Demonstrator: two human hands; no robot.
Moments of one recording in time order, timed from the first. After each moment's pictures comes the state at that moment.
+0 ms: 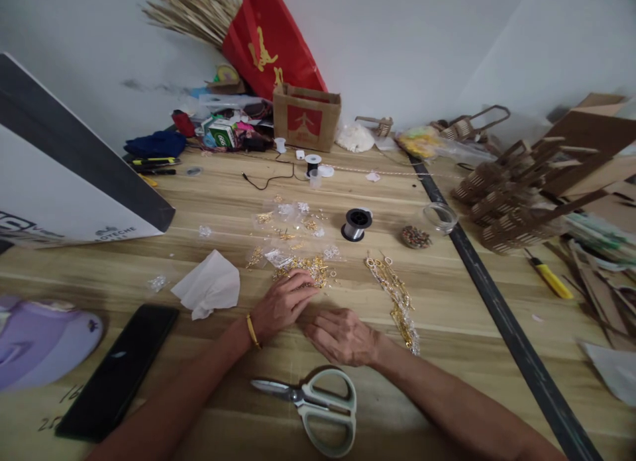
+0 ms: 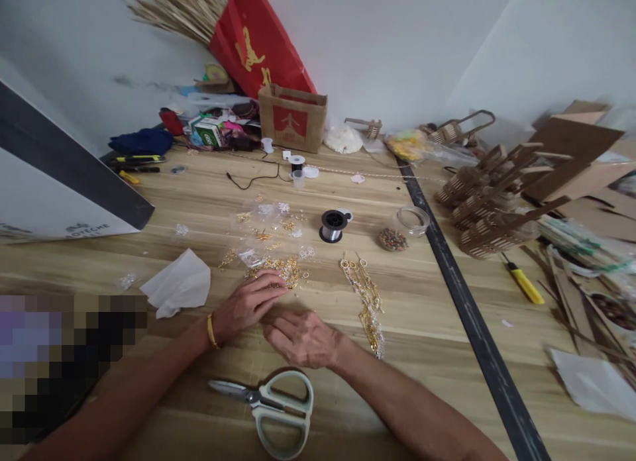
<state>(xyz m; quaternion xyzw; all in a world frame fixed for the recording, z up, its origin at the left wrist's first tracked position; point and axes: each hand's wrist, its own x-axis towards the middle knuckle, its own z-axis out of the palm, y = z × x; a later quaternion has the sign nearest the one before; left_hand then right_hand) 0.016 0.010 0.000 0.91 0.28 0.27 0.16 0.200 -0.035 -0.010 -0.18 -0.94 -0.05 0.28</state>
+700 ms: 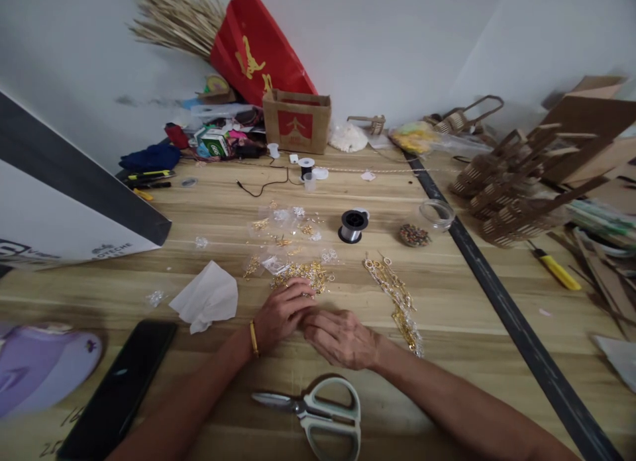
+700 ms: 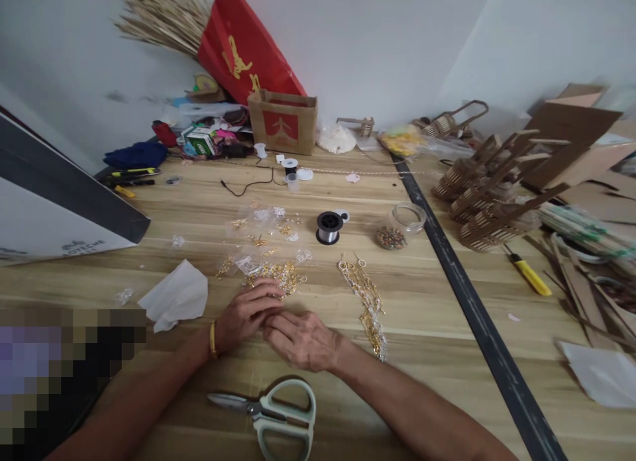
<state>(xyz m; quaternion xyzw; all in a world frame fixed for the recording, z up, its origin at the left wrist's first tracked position) 0.016 0.013 -0.007 0.89 0.24 0.32 0.20 0.203 -0.030 -0.011 -0.20 -0.93 0.00 0.30</state>
